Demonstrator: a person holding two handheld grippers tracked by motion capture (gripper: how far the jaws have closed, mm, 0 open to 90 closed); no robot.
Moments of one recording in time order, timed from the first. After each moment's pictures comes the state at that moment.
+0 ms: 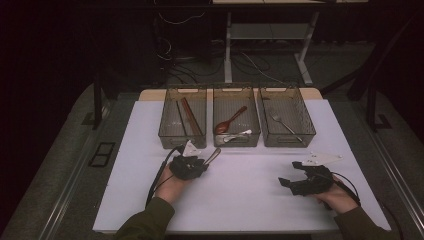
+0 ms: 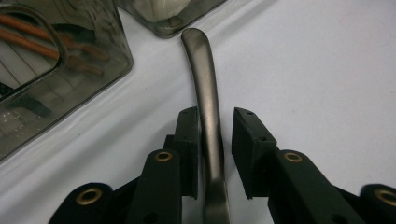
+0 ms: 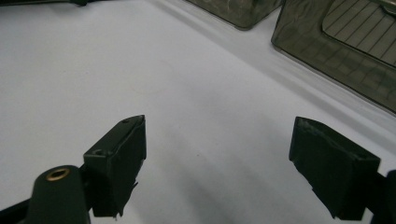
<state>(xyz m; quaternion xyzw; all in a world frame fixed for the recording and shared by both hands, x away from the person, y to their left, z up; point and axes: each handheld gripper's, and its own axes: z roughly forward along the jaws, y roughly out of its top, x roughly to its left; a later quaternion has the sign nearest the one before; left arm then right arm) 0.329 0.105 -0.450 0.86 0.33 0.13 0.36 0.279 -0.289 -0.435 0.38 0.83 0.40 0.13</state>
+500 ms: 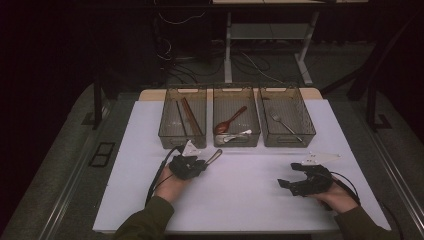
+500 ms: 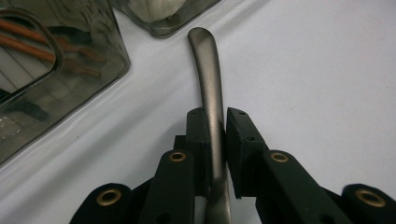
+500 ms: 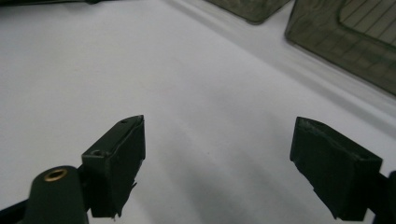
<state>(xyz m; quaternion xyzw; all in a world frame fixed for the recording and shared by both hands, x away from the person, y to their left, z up) 0.331 0.107 -0.448 0.87 0.32 0.12 0.37 0.282 -0.289 -0.437 0.38 0.83 0.40 0.10</state>
